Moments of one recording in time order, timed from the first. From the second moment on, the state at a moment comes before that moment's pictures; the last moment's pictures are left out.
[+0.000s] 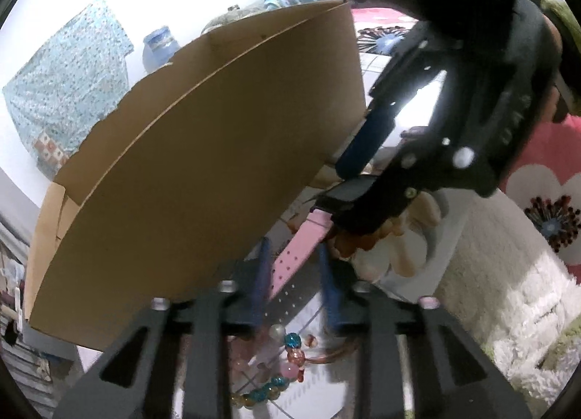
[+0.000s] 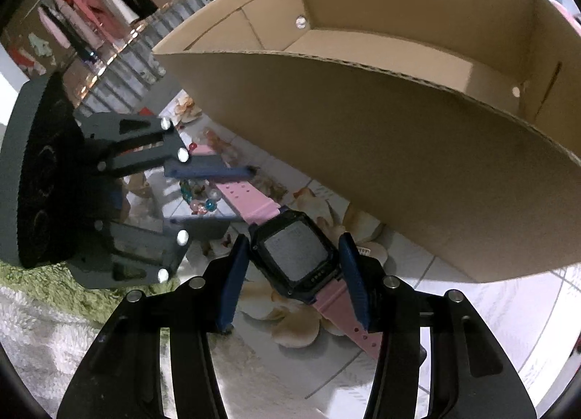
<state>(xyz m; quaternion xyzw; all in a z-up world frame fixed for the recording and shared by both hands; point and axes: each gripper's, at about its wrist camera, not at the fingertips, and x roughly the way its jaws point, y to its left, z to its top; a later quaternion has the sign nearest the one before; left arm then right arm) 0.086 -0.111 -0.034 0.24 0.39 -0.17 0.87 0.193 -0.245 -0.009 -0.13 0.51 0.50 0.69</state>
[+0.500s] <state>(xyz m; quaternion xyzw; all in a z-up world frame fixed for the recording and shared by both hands) 0.101 -0.106 -0.036 0.20 0.42 -0.19 0.87 0.162 -0.280 -0.007 -0.11 0.46 0.36 0.80</state>
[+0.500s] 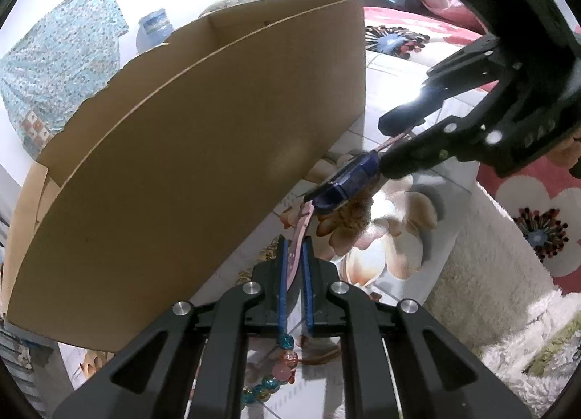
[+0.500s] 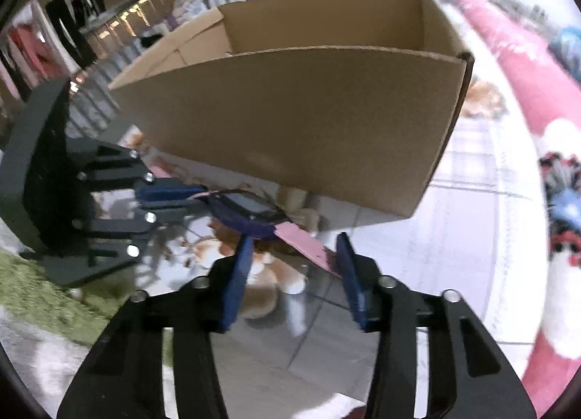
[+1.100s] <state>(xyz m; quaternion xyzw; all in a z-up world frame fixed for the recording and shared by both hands) 0.069 -0.102 0.014 0.20 0.33 -0.18 0.91 0.085 -0.237 0.034 -0.29 0.29 0.19 0.89</state>
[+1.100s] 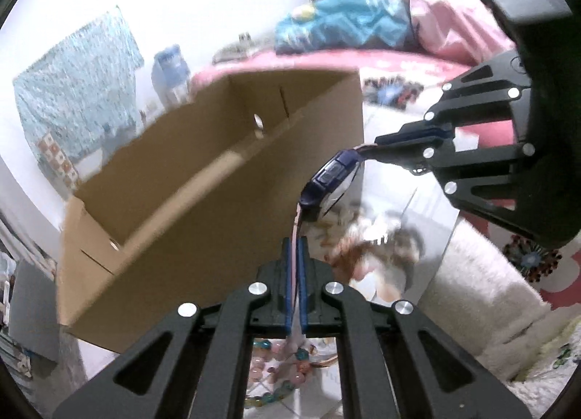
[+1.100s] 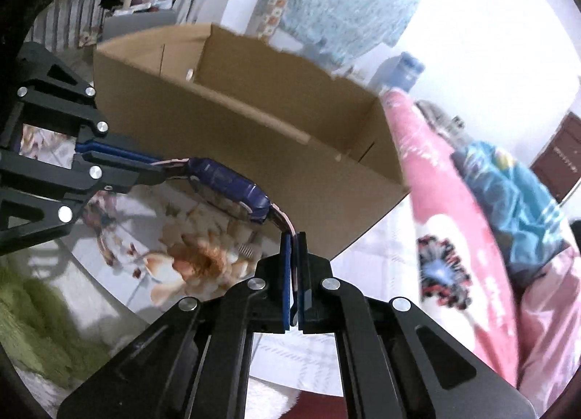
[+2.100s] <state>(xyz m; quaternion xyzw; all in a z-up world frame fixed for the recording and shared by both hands) 0.282 0.030 0.050 0.04 0.52 -0.09 0.85 0.360 -0.108 0.027 -0.16 0.58 0.29 0.74</state>
